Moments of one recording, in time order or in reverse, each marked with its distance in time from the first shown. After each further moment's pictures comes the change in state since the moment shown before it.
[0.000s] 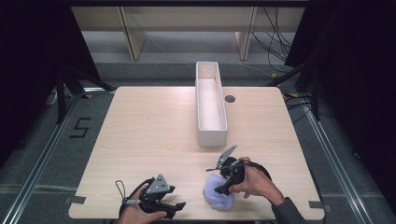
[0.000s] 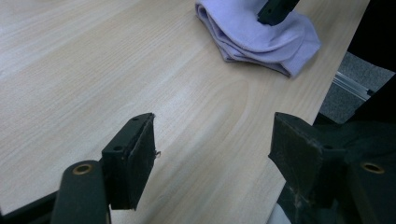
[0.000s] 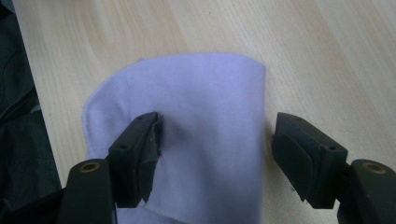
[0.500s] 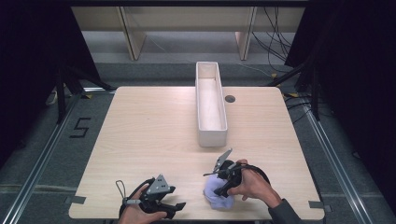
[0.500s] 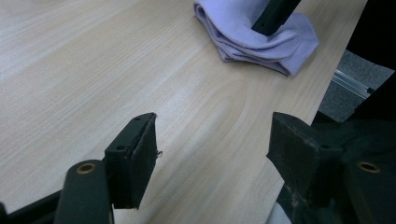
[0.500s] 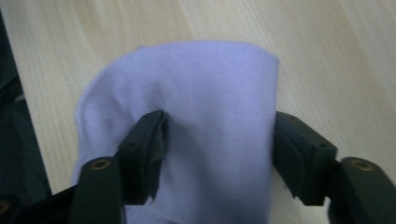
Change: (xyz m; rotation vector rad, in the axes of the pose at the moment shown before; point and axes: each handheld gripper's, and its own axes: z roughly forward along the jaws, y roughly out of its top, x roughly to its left) left arm -0.001 0.000 0.000 -0.002 -0.002 0.006; right arm 0.008 0.001 0.007 0.048 -0.033 -0.027
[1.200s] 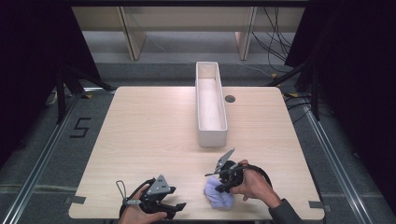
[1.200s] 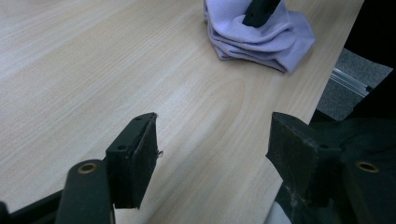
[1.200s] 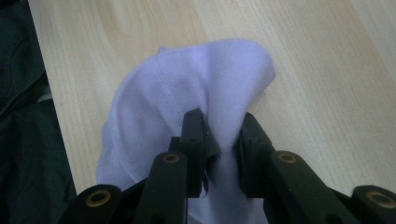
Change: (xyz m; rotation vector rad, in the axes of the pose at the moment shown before) left arm -0.001 0.000 0.001 -0.001 -0.006 0.006; right arm 0.001 -0.003 -0.005 -0.022 0.049 0.011
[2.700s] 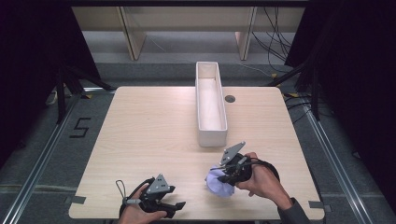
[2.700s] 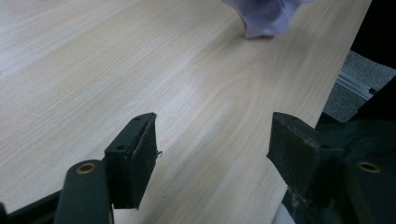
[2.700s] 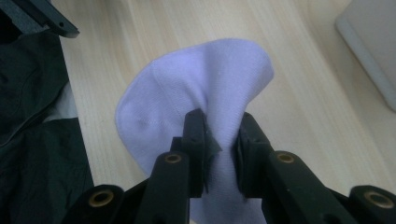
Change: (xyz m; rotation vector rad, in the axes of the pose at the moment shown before) left arm 0.004 -0.001 0.001 0.000 0.011 -0.013; right arm 0.011 0.008 -0.054 -0.117 -0.090 -0.050
